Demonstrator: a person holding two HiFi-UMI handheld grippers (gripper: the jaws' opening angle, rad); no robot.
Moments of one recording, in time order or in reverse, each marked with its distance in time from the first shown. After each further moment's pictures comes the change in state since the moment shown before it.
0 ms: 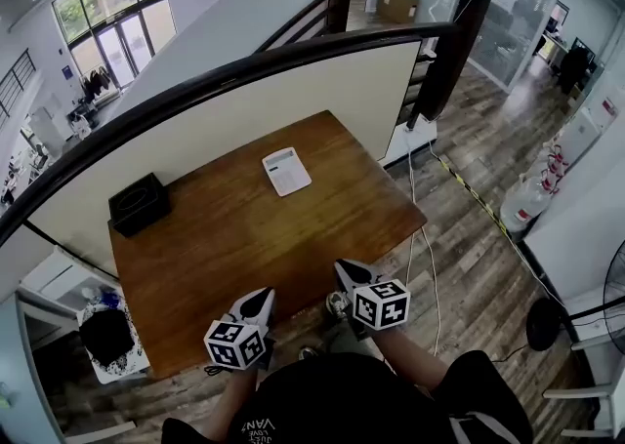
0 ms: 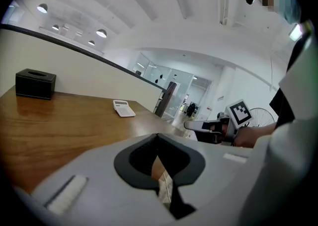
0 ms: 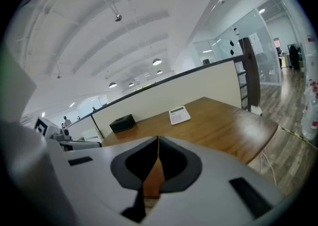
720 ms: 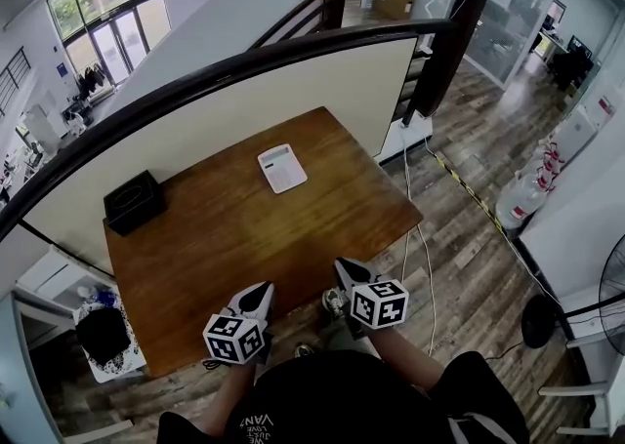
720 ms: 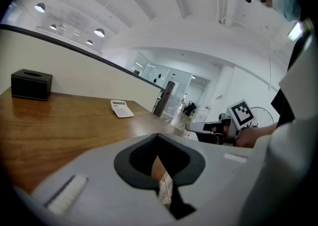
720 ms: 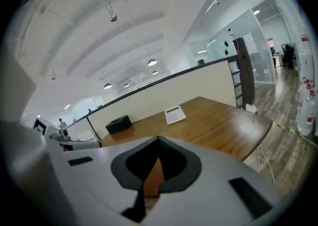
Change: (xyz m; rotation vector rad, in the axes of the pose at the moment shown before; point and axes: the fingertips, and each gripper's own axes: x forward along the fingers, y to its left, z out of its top) left arm 0.011 -0.001 0.003 0.018 0.012 -0.018; right arm -0.005 -0.009 -0.003 0.035 -0.011 -0.051
